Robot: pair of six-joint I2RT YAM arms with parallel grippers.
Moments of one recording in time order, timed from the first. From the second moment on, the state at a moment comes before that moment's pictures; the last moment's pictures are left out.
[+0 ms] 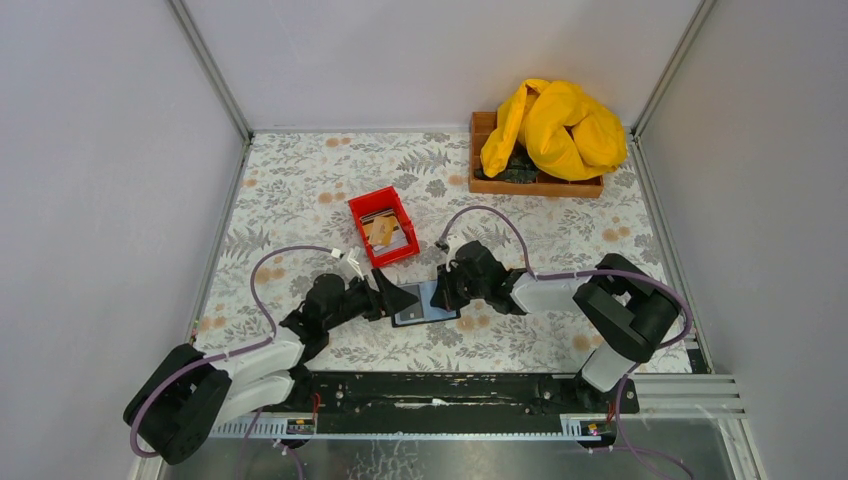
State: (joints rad) left arm -0.59 1.02 0.11 0.57 0.33 -0.95; right arm 0.84 1.65 0.66 0.25 -0.24 0.48
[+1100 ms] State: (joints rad) left arm -0.57 1.26 0.12 0.70 0.31 -0.92; right arm 0.83 1.67 0.61 0.40 -0.35 0.53
